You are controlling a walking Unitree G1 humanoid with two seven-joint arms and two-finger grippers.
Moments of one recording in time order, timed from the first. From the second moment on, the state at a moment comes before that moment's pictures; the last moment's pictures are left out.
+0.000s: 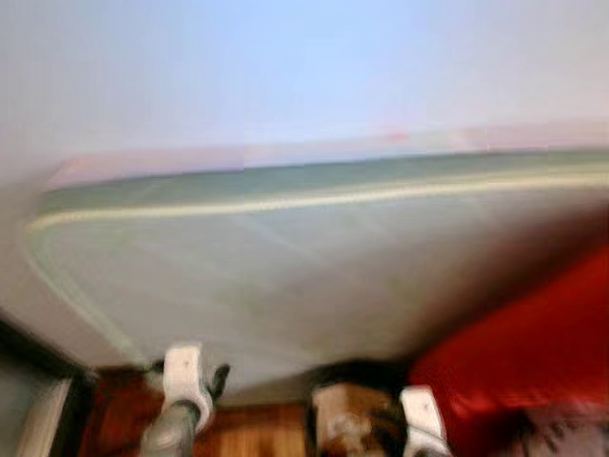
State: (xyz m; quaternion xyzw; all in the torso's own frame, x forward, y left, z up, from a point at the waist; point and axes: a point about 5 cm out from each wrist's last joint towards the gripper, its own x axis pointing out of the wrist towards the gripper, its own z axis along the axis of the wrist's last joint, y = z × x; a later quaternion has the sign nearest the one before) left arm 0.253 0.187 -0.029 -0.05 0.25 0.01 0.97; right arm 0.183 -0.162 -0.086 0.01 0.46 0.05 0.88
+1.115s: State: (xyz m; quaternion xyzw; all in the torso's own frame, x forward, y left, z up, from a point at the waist) left arm 0.241 0.189 -0.039 -0.05 0.27 0.02 0.96; right arm 0.178 -0.165 -0.089 0.01 0.48 0.05 0.88
